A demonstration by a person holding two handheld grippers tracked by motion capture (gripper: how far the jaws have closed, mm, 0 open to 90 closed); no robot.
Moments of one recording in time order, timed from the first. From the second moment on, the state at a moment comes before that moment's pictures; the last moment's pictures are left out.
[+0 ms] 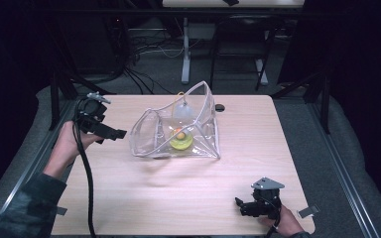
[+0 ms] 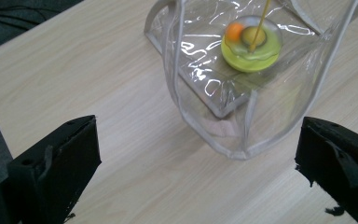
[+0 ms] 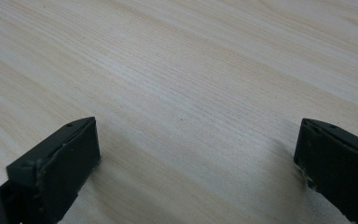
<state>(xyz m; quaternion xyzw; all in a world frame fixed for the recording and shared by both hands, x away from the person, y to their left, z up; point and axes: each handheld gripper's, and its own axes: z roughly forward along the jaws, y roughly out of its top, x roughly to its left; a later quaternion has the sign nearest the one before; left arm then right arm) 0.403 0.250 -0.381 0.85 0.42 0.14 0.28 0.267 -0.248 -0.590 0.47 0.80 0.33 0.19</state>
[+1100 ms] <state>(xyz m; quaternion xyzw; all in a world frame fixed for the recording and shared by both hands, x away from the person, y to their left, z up) 0.368 0.293 -0.502 0.84 0.48 0.09 0.25 0.267 -0.248 -0.590 0.47 0.80 0.33 0.19</state>
